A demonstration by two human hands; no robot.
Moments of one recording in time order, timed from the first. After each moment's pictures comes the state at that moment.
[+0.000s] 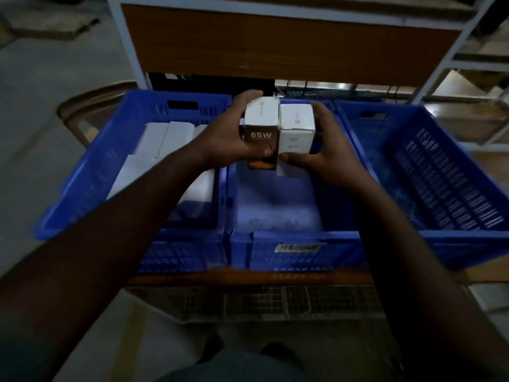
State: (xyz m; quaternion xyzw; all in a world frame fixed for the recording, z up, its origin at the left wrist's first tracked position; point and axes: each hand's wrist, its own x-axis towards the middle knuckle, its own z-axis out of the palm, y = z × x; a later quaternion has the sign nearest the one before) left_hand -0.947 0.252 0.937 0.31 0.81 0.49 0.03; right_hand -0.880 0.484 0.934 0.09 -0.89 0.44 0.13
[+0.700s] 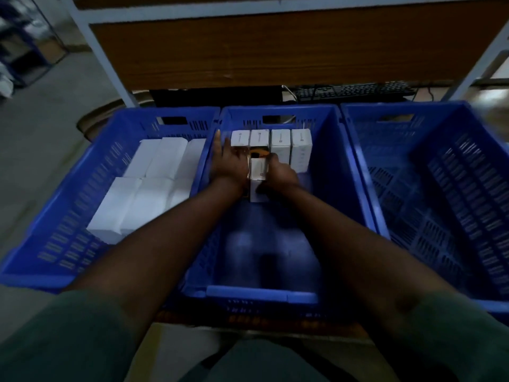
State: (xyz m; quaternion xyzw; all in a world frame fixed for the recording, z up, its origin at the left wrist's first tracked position) left_hand -1.079 0.348 0.796 0.13 0.98 -0.14 -0.09; right_hand -1.044 0.494 0.804 0.00 -0.95 0.30 -0.09
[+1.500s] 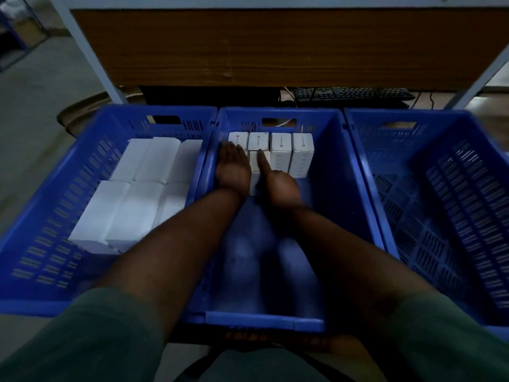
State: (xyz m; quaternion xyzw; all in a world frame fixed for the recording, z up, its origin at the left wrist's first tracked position) left_hand -1.097 0.364 0.786 0.09 0.98 -0.16 -0.01; right_hand -1.057 0.487 0.777 0.03 -0.98 0.22 -0.04
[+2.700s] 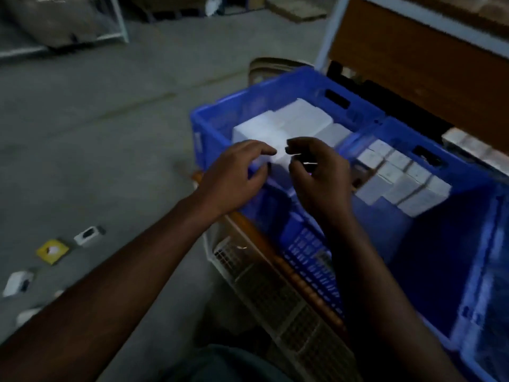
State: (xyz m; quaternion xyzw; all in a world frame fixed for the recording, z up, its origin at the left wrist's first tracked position) left_hand -0.743 0.193 0.864 -0.05 0.89 0.33 -0.32; right_hand -0.831 0.351 0.900 0.35 -0.80 0.49 0.03
